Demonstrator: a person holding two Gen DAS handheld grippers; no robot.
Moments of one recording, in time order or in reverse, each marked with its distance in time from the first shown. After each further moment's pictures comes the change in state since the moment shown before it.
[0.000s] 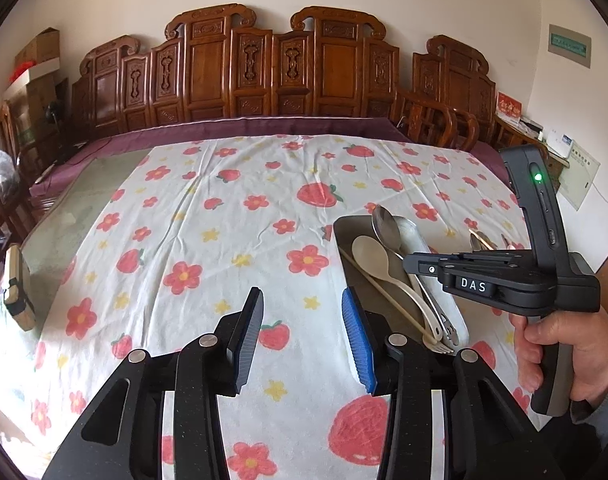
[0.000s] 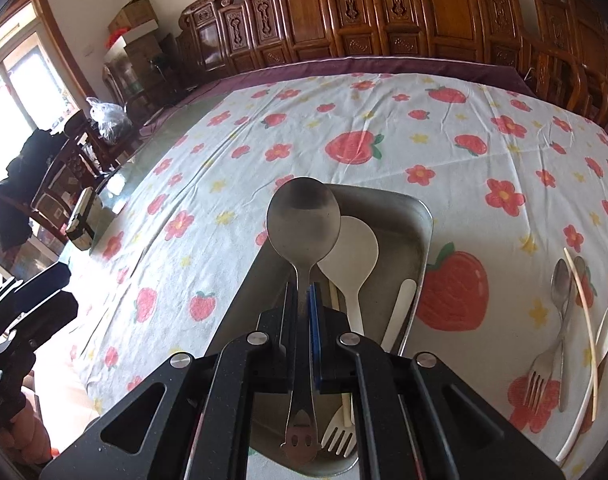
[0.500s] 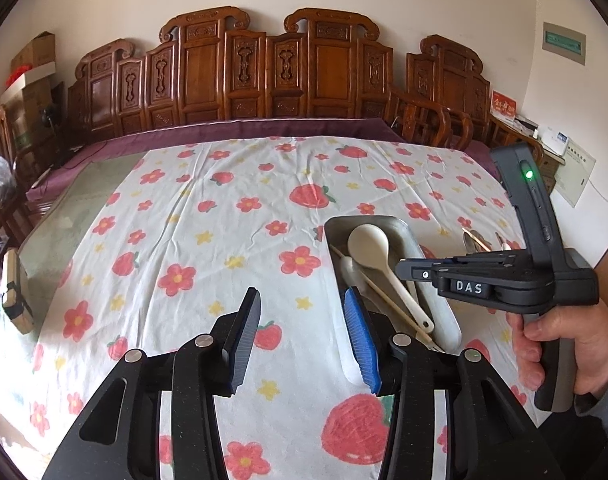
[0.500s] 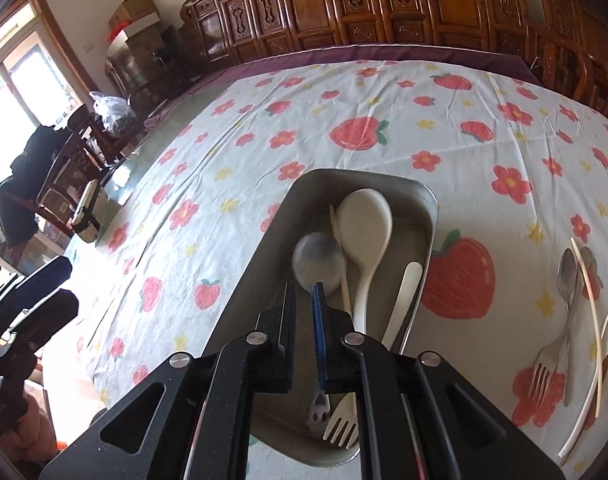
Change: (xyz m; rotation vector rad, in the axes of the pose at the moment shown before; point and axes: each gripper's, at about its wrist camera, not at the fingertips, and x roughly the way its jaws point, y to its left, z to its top) left arm -0.003 -0.007 -0.003 0.014 -0.007 -0.016; right arm -0.011 -0.001 -0.001 -0.015 0.031 0.031
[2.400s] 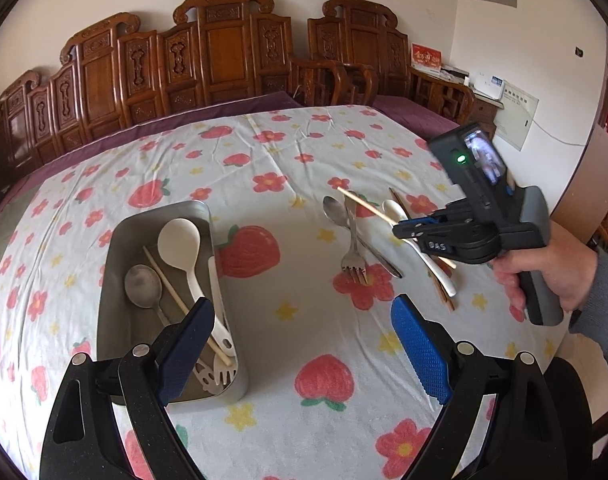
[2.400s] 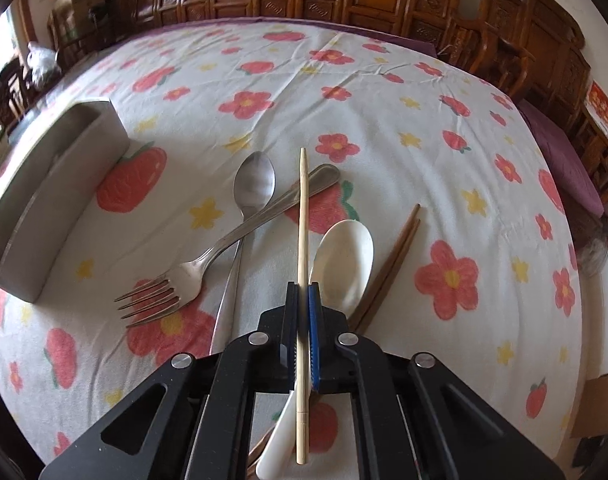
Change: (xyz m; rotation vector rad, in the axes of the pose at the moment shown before) left arm 0.056 -0.195 -0.013 0.190 0.067 -0.176; right arm -0.055 -0.227 -0.066 -0.051 0.060 -0.336
